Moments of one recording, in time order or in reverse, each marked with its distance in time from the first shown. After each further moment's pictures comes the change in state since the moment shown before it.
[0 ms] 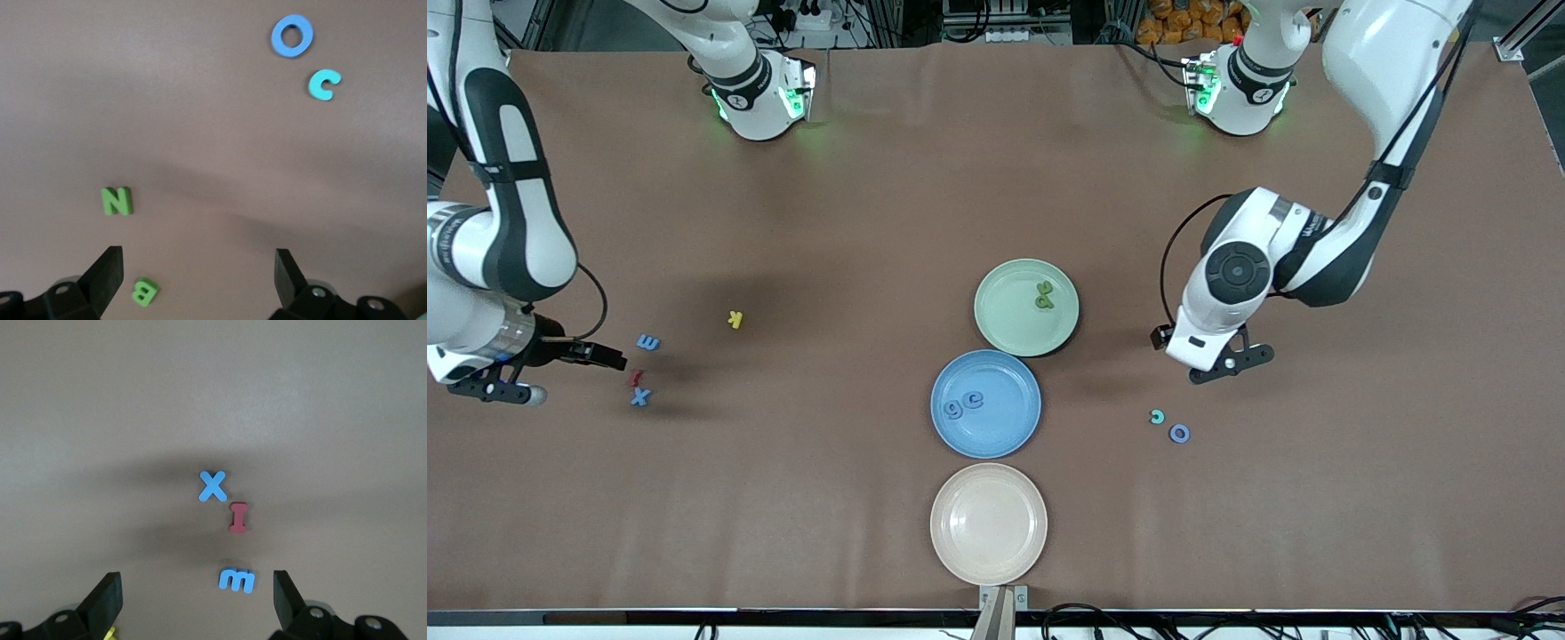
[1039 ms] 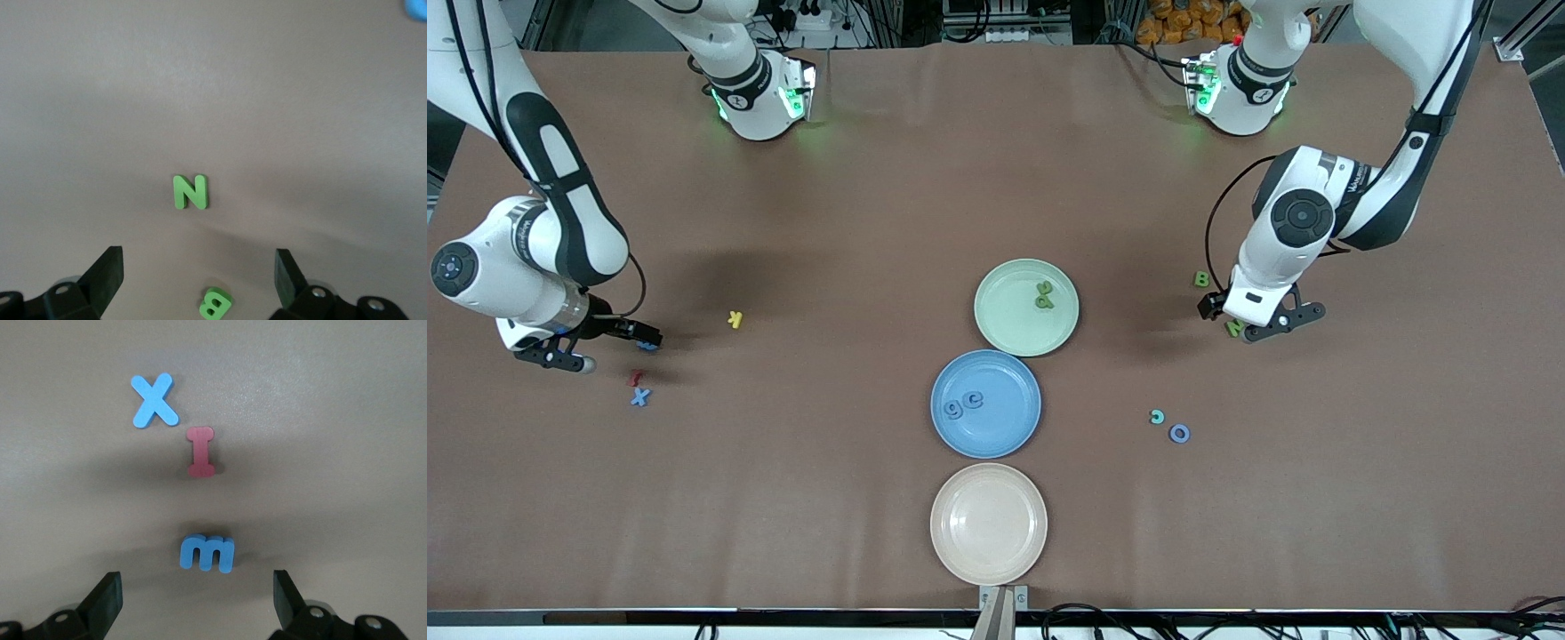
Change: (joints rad) left arm 0.059 -0.223 0.104 -0.404 -0.041 0.305 0.075; right arm -0.049 0.026 0.000 -0.247 0.000 0.237 0.004
